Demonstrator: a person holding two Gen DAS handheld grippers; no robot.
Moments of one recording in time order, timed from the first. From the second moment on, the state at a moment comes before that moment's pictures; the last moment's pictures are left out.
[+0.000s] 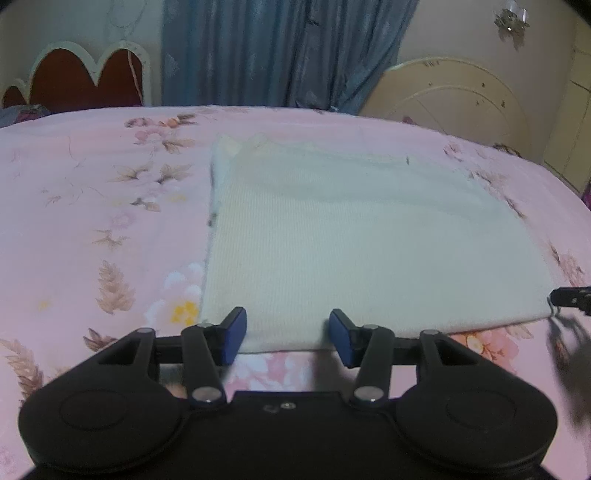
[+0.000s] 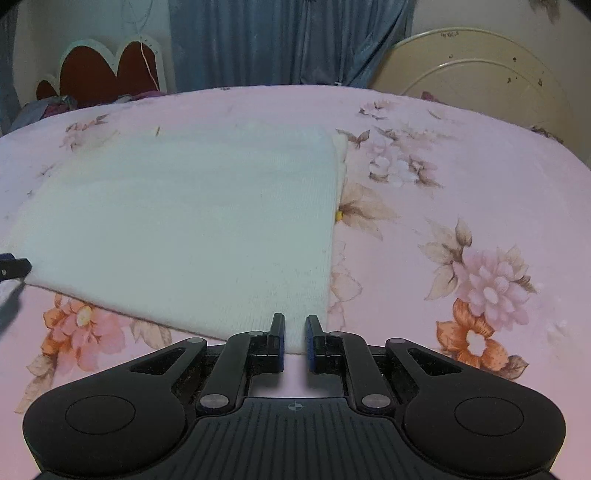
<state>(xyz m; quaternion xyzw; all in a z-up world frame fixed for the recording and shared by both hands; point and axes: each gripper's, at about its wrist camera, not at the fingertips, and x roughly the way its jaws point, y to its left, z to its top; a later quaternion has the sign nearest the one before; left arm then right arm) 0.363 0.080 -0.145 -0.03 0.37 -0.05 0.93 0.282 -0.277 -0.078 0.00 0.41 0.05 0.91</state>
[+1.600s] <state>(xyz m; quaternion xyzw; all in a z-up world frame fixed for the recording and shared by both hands) 0.383 0.139 -0.189 -0.44 0.28 0.01 0.86 0.404 -0.175 -0.093 0.10 0.42 0.15 0.89</state>
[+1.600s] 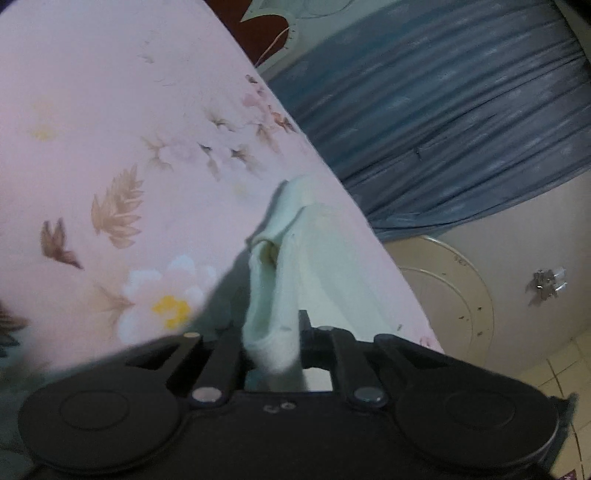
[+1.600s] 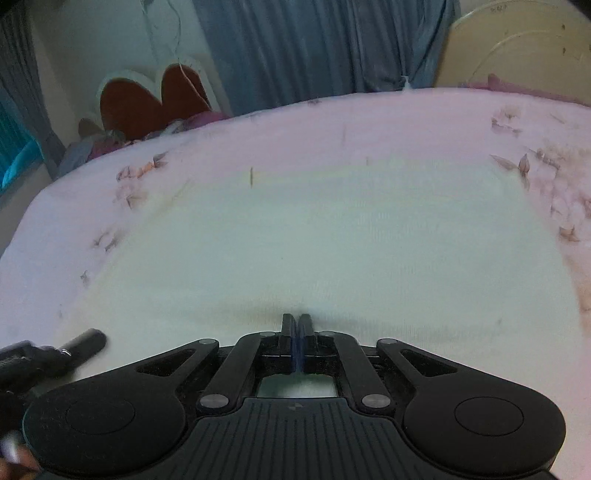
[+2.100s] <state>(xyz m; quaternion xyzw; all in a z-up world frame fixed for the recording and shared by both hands) 0.408 0.108 -0.141 -0.32 0.29 0.00 0.90 0.408 -0.203 -0.086 0.16 0.39 0.16 0.89</state>
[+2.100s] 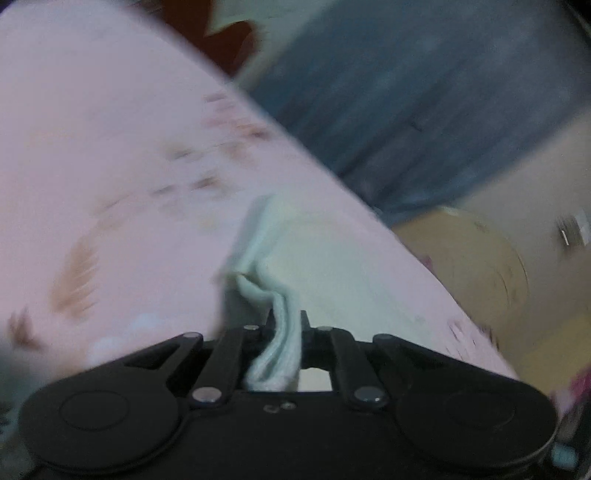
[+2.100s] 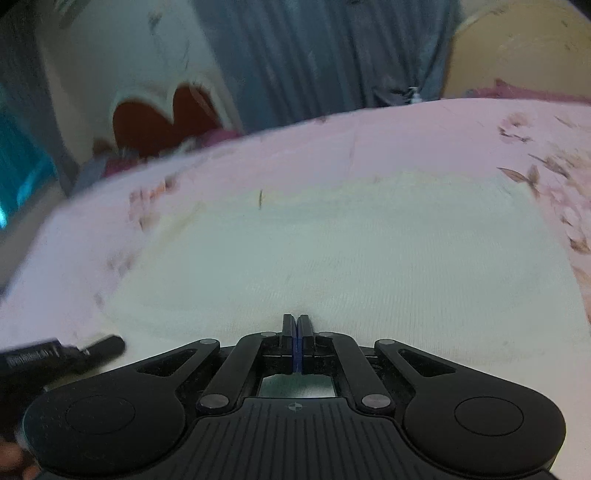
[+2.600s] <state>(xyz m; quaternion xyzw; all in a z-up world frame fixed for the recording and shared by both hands) 0.439 -0.135 -0.097 -0.13 0.41 -0.24 0.87 0.377 -0.404 -0.051 0.31 0.33 0.12 0.88</state>
